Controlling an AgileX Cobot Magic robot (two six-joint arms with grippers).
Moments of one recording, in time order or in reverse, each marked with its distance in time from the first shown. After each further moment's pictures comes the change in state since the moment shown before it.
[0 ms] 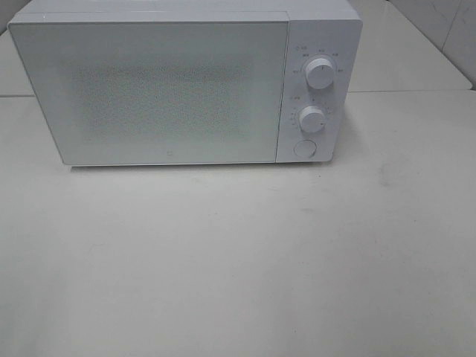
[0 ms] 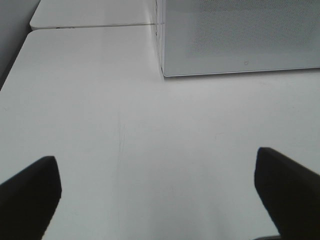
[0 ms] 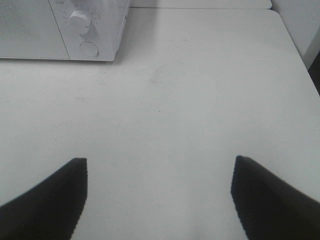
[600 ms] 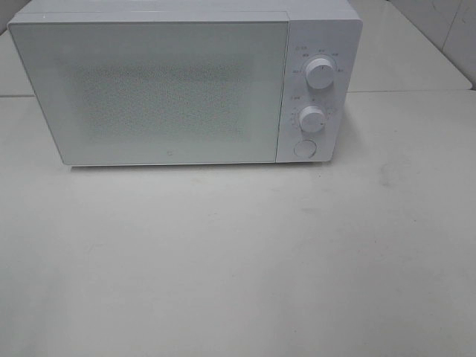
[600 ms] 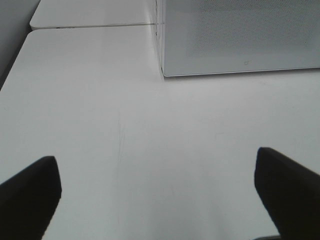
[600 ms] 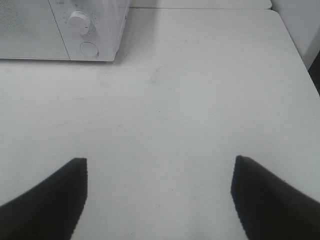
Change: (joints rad) left arm 0.000 0.000 0.000 0.000 0.000 0.000; right arm 0.000 0.000 0.000 0.000 -0.001 0.000
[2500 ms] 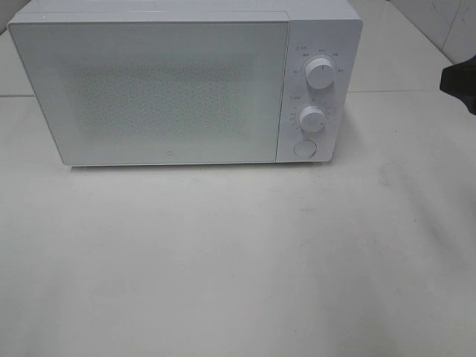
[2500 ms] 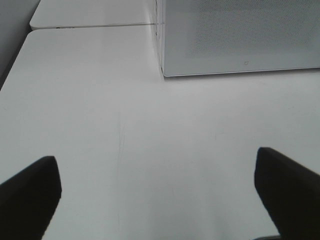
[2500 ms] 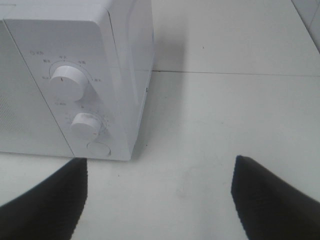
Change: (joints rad) left arm 0.000 0.000 0.000 0.000 0.000 0.000; right arm 0.000 0.943 -0.046 0.000 -0.968 0.035
